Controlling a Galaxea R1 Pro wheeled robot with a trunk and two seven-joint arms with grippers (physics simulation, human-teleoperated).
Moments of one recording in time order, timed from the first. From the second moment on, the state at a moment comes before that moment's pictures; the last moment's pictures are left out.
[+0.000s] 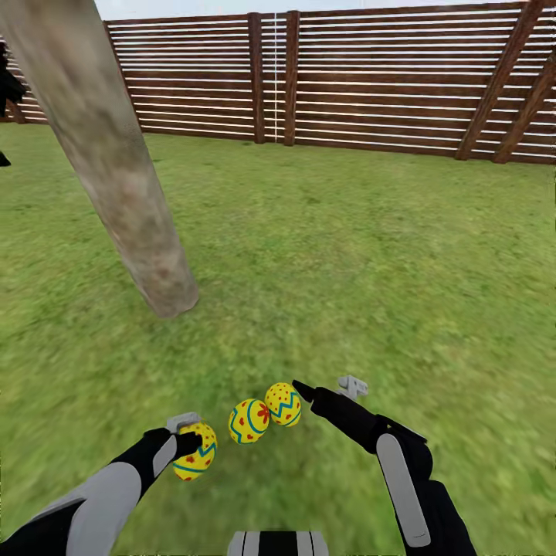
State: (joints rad) left arm -0.80 0.01 0.35 -0.18 -0.11 0.31 0.07; right arm -0.28 0.16 0.00 -1.55 -0.51 0.74 0.17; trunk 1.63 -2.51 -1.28
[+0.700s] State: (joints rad) left arm -0.79 0.01 0.35 -0.18 -0.11 0.33 0.08; right arm -0.28 0.16 0.00 -1.55 -0.51 0.74 0.17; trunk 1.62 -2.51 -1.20
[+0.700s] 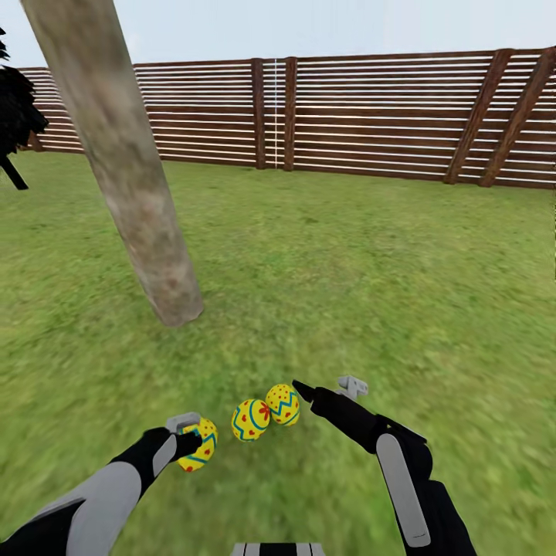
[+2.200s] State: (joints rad) left arm -0.79 0.01 0.34 -0.18 -0.12 0.36 0.08; right arm -0.25 0.14 -0.09 -1.56 -0.50 0.90 -0.03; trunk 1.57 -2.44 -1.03
